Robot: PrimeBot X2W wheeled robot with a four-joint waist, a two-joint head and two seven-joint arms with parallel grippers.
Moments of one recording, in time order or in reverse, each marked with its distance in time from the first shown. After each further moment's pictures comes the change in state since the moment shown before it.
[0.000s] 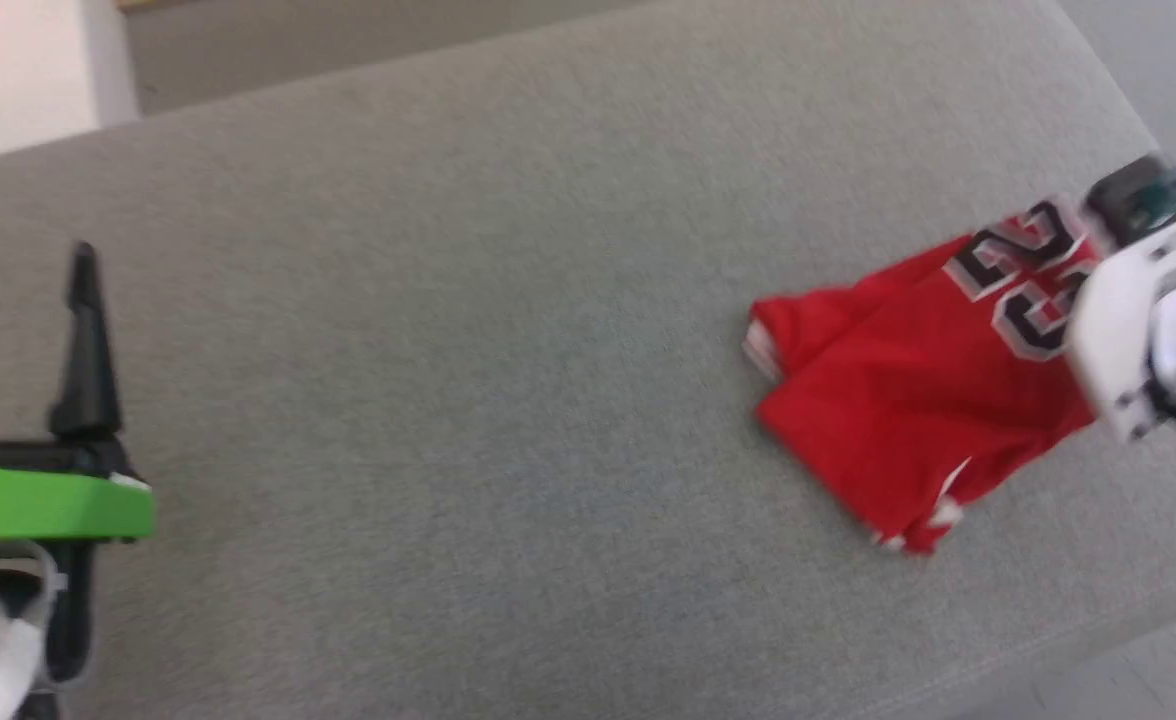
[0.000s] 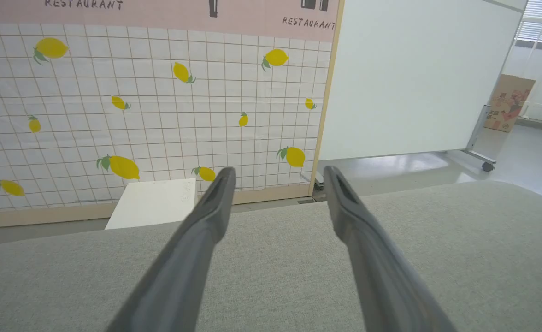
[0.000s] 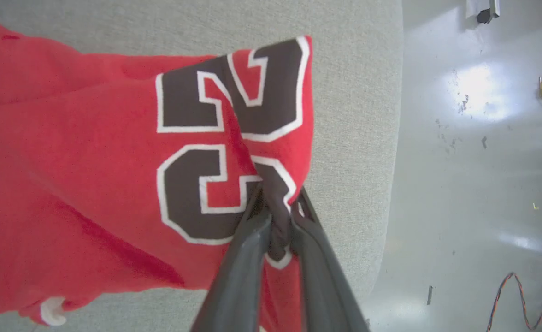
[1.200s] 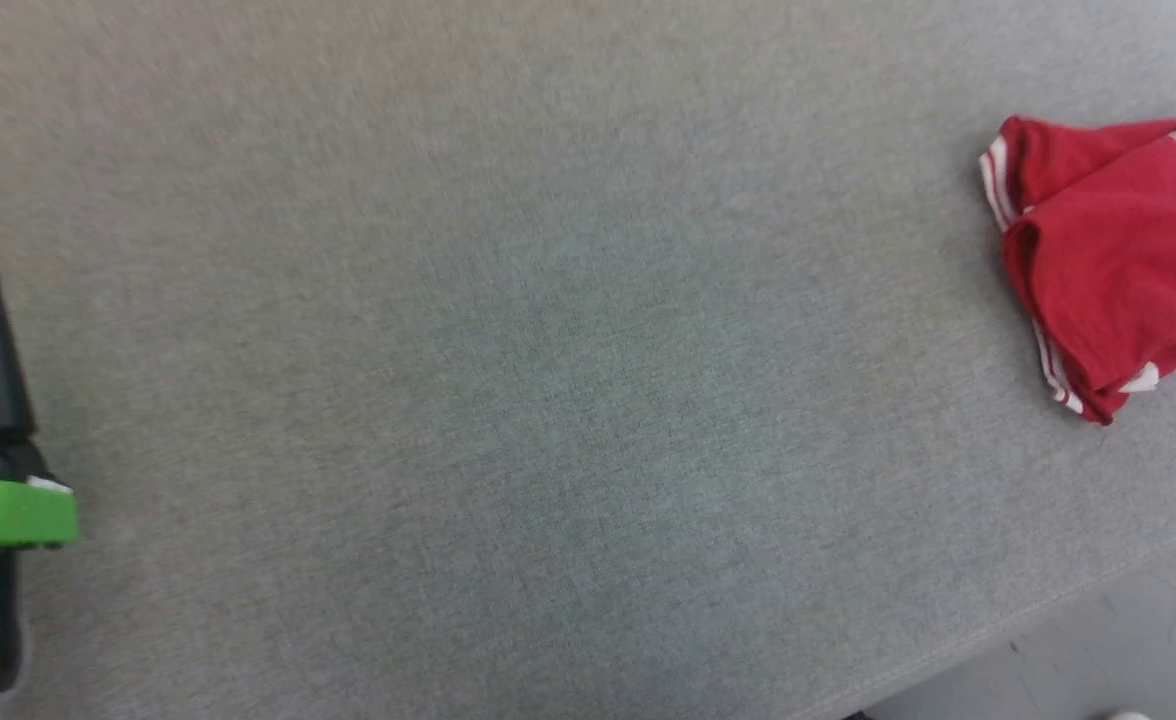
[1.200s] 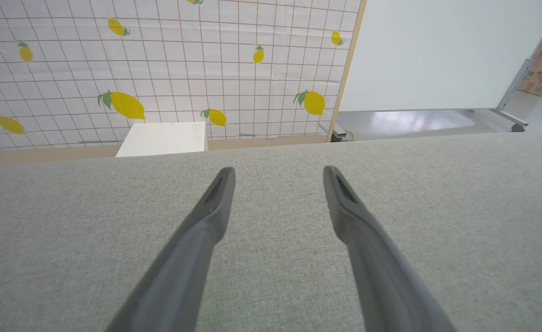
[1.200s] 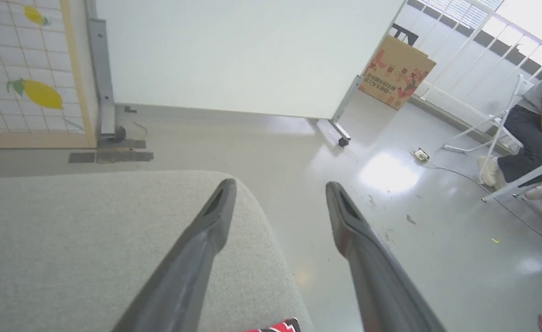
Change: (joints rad) left arm 0.042 0.070 0.091 -0.037 -0.021 0.027 0.015; right arm -0.254 0.156 -0.534 0.022 -0.150 0.000 -0.465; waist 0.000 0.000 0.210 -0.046
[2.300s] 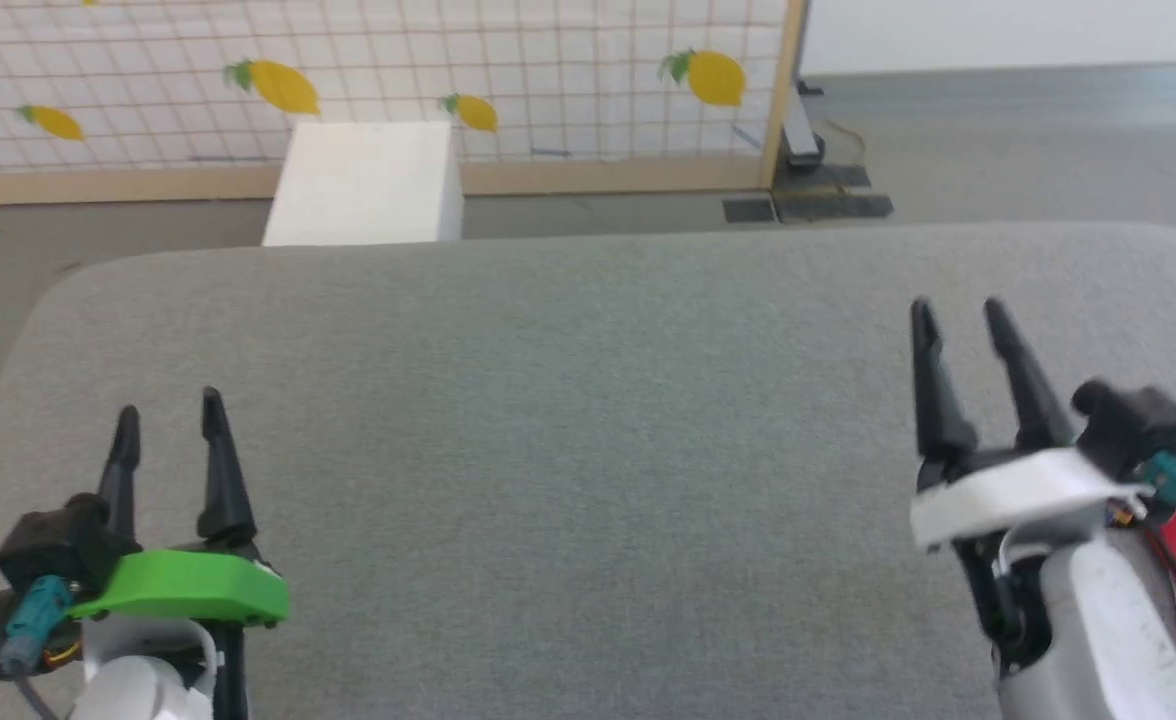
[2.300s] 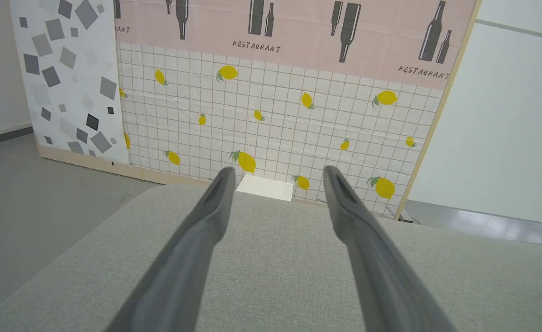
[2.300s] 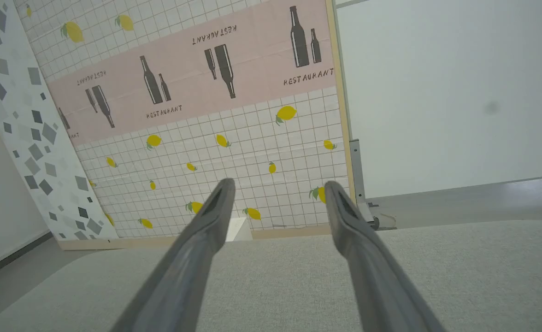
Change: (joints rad) left arm 0.027 -0.277 -0.150 0.266 0.072 0.031 -0.102; right arm 0.576 0.366 0.222 0.035 0.153 0.000 -0.584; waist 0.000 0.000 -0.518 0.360
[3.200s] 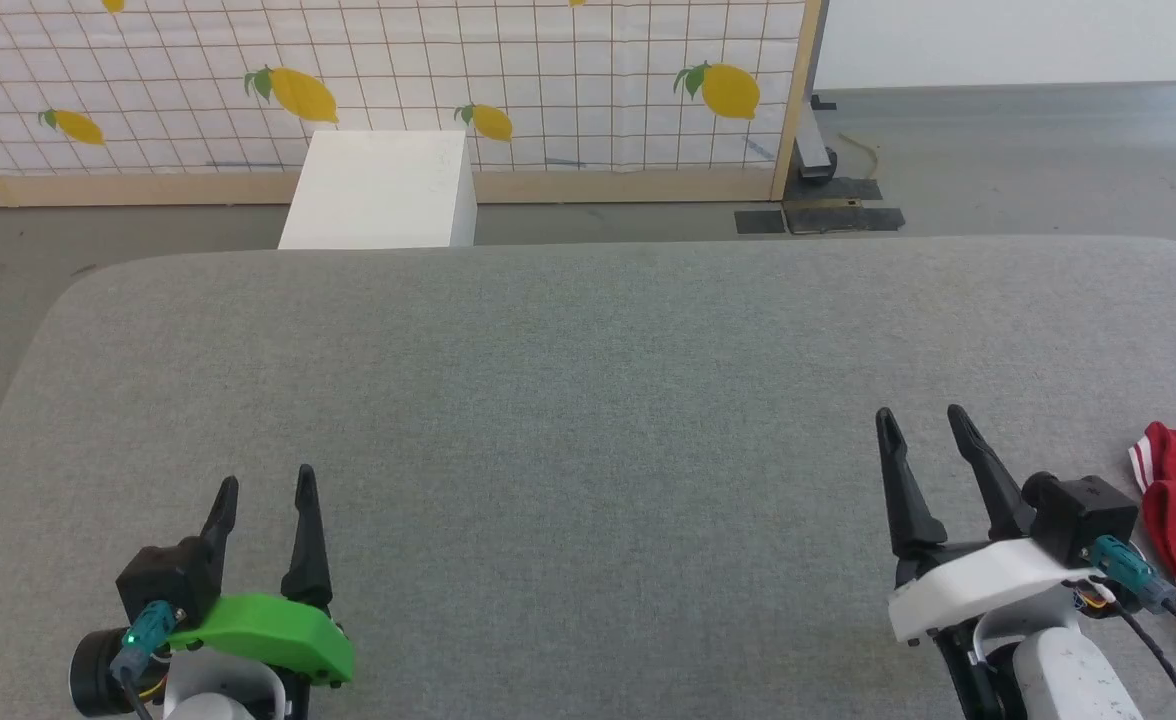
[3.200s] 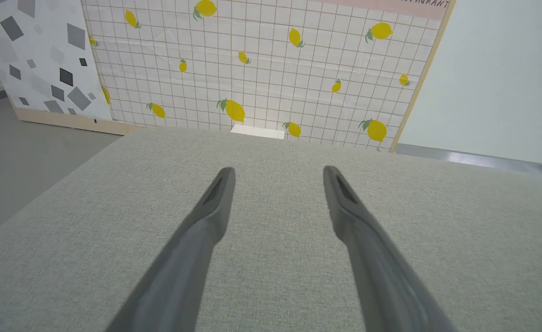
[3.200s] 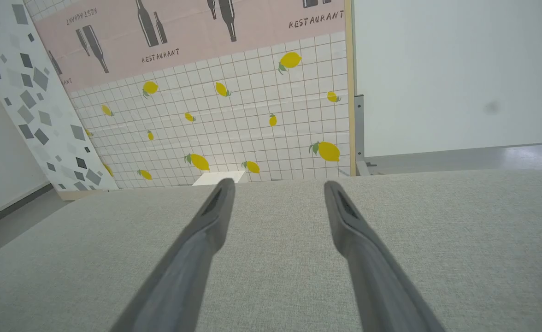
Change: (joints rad) left arm 0.007 -0.059 -0.075 0.185 0.056 -0.056 -0.004; right arm 0.127 0.001 0.038 0.051 -0.061 0.000 -0.024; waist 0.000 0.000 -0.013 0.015
